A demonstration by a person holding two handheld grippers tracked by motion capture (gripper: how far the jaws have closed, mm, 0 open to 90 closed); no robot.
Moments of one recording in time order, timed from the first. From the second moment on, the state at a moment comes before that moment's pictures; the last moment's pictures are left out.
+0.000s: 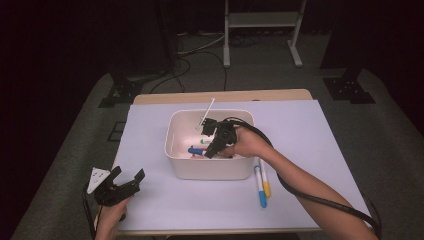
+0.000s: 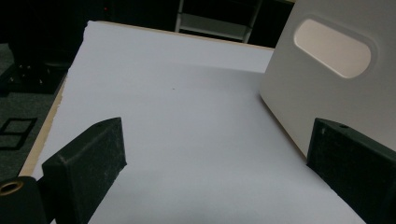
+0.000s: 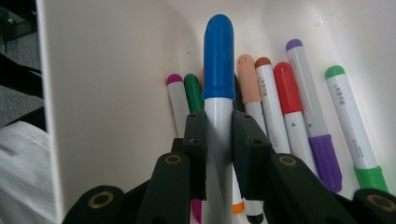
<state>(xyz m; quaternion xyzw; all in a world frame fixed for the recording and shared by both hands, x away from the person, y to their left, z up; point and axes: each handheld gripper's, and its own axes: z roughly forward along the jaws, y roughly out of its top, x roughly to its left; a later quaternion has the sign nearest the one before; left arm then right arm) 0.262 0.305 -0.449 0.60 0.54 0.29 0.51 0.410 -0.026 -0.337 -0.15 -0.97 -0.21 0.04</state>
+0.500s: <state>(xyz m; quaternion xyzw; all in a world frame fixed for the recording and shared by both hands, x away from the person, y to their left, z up) 0.262 0.307 -0.449 0.60 0.54 0.29 0.51 0.411 -0.014 -0.357 -0.14 -0.97 -0.18 0.06</state>
